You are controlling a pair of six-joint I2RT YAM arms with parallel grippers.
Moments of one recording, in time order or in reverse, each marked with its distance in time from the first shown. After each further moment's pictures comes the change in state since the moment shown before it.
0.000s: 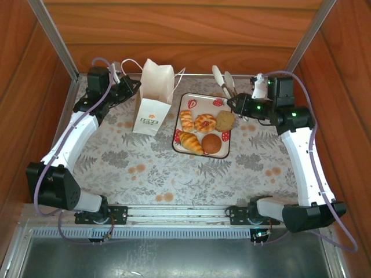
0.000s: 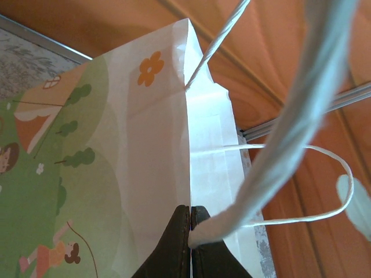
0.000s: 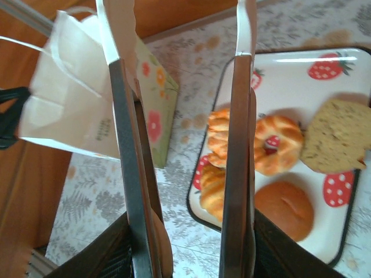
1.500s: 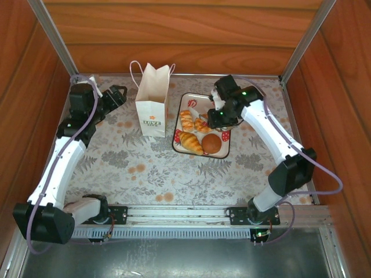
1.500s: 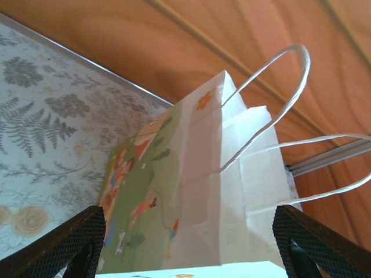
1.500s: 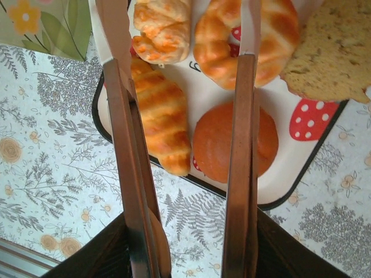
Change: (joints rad) left arm 0.077 -0.320 -0.201 -0.106 -0.215 0.076; right arm 0.320 0.409 0.168 -0.293 0.326 -0.162
